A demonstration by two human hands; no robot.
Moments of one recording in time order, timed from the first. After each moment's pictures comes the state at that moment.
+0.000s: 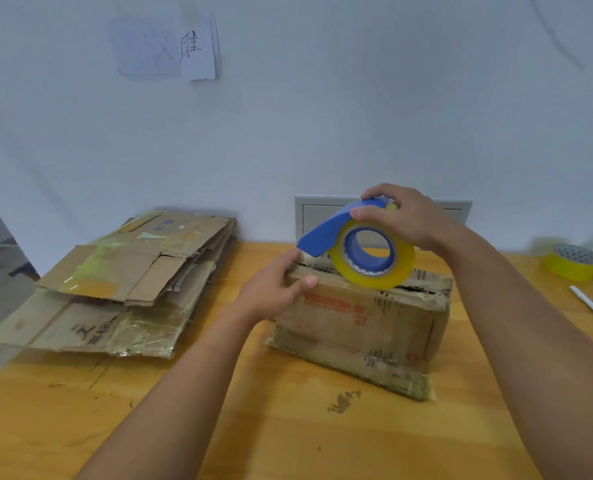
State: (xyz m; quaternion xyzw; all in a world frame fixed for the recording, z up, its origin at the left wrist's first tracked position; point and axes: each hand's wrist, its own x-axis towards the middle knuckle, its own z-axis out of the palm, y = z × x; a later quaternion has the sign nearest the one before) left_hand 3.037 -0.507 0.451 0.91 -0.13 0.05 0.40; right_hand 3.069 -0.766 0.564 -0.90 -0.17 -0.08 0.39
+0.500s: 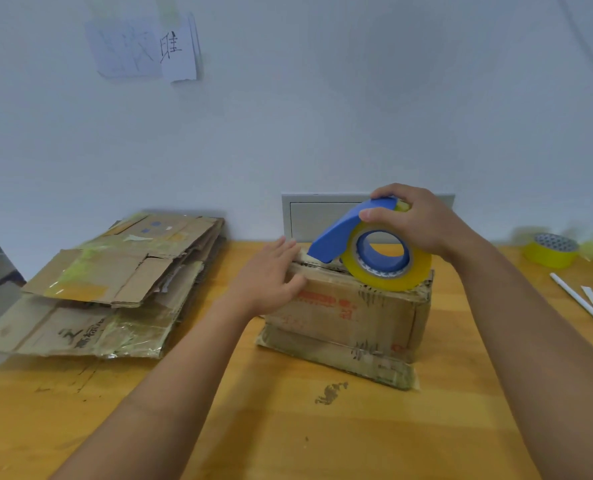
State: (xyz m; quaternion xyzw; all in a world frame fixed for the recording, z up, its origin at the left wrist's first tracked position) left_hand 3.039 -0.524 0.466 0.96 -0.19 0.12 0.14; right_hand 3.048 -0.801 0.556 -0.88 -0.17 -0.12 0.43
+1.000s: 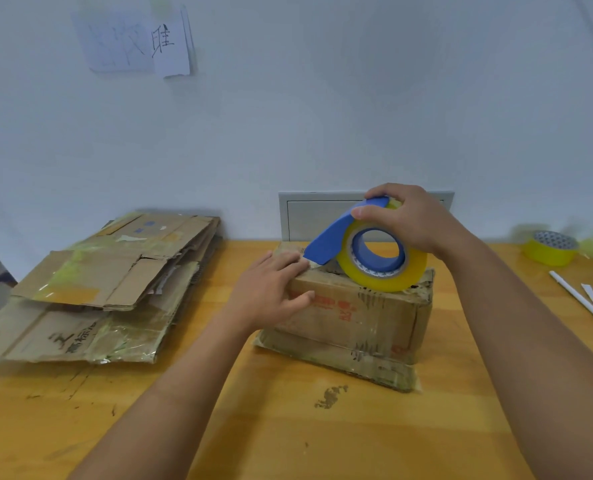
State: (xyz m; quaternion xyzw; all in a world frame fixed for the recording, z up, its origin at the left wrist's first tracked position) left_hand 3.037 -0.524 0.444 0.95 -0.23 0.19 0.09; right_hand 3.055 -0.793 0.556 -0.89 -0.16 -0.13 0.41
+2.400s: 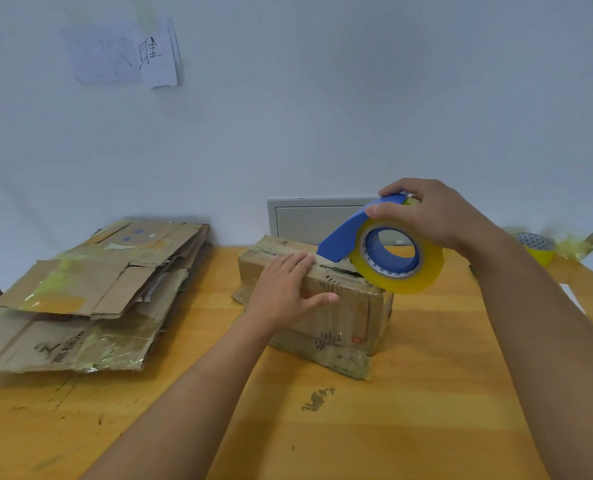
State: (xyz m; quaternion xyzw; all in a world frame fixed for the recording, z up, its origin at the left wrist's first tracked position) left_hand 3.047 -0.574 0.437 0.96 -0.18 0.19 0.12; right_hand 3.028 -0.828 0.579 -0.91 -0.12 -0.15 0.37
